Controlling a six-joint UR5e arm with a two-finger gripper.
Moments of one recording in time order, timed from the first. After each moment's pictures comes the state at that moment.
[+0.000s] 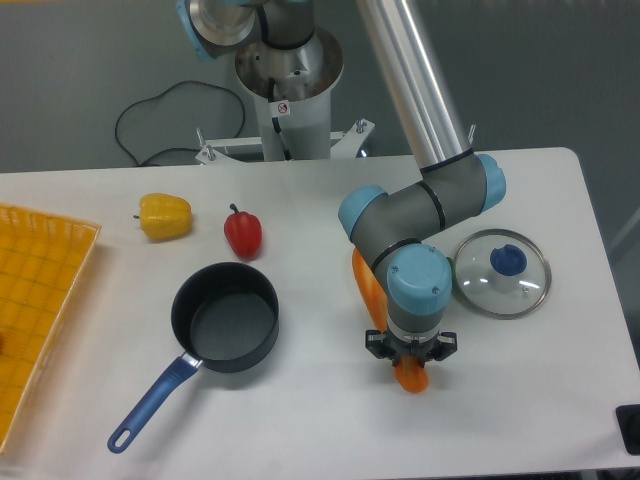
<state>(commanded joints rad) 2.53 -2.23 -1.49 -0.92 1.60 0.47</state>
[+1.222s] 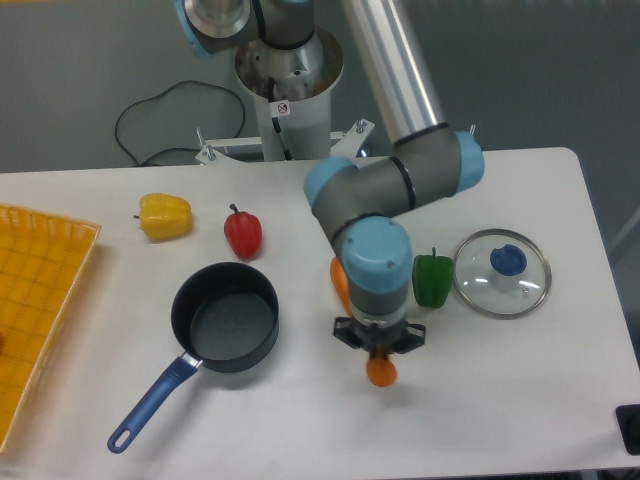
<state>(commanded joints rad) 2.39 -2.04 -1.48 -1.10 1.60 0.66</state>
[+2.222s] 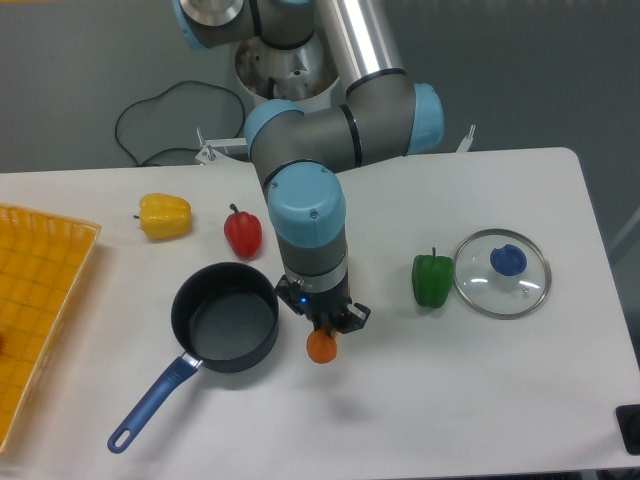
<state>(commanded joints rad) 2.33 -2.00 -1.45 -1.15 1.59 0.77</state>
